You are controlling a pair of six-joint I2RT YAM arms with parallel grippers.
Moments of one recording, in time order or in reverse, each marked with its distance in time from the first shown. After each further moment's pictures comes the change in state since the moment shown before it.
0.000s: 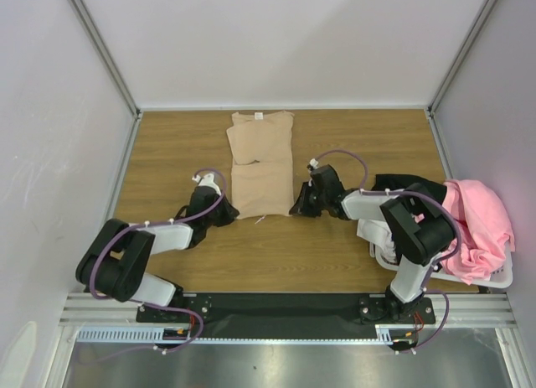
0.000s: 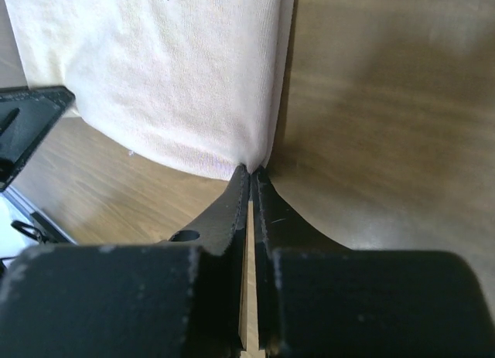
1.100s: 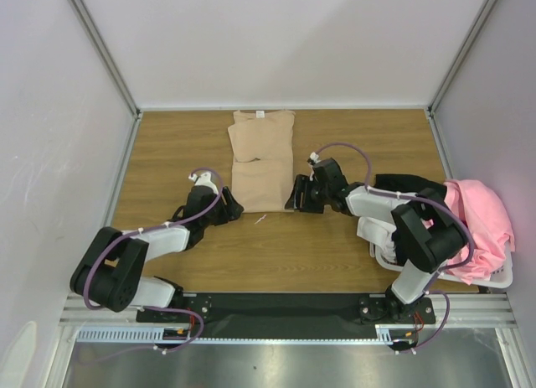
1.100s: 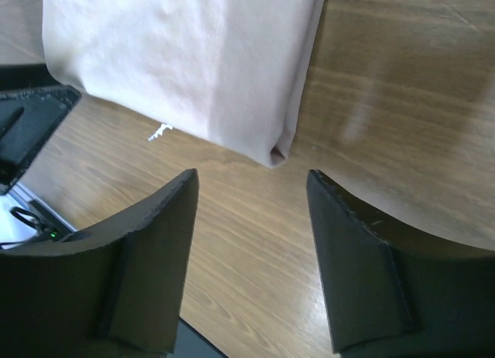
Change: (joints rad) left arm -0.007 -0.087 -0.016 -0.054 -0.035 0.019; right arm -0.010 -0.091 0.032 -0.118 -0.015 -0.064
